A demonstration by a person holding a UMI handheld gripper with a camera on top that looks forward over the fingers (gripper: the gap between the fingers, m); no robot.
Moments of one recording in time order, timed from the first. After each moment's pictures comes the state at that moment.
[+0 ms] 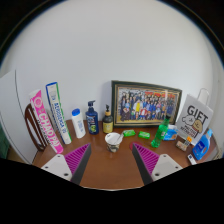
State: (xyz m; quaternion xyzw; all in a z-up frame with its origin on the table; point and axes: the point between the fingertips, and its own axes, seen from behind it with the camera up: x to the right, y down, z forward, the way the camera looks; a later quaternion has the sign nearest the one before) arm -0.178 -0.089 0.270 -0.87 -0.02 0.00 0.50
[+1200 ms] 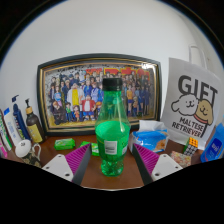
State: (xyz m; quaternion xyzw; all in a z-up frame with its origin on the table) arm 0.126 0.149 0.081 -0.83 0.07 -0.04 0.55
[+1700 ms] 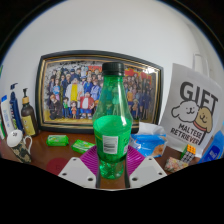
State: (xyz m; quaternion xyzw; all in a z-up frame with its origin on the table) arm 0.137 0.162 0.070 -0.82 0.04 -0.09 0.57
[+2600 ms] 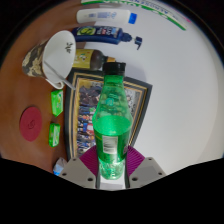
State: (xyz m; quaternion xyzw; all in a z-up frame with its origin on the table) arm 0.014 0.175 0.213 -0.49 -0.48 -0.61 0.40
